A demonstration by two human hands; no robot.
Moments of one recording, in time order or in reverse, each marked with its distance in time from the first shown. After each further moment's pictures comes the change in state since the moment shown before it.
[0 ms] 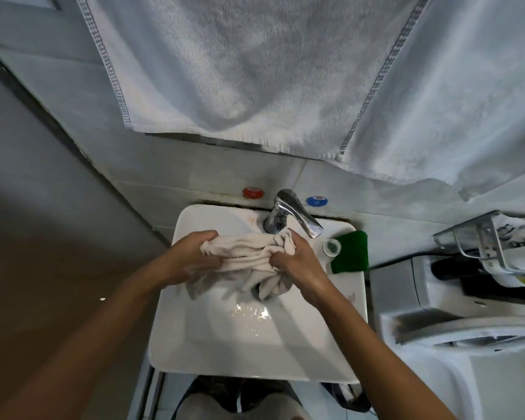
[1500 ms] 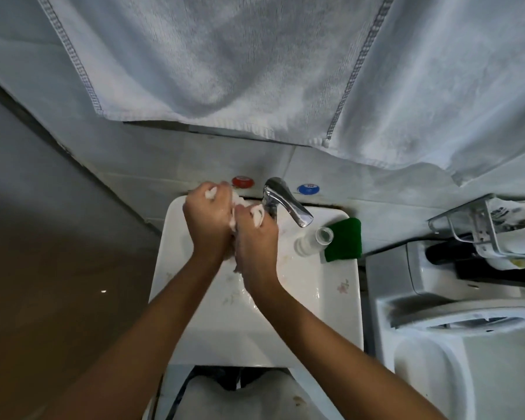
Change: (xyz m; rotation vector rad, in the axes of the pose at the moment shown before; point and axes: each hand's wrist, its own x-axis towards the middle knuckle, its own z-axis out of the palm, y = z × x) left_hand 0.038 0.072 0.057 -0.371 0.917 0.138; right_hand 0.000 -0.047 0.066 0.332 0.381 0.048
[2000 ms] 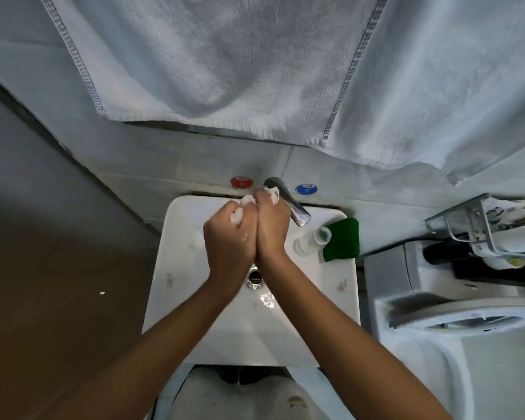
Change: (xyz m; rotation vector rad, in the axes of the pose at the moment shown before) left_hand -0.044 0.009 0.003 0.077 -0.070 0.135; right_hand 0.021 -0.017 -0.005 0.042 0.121 0.033
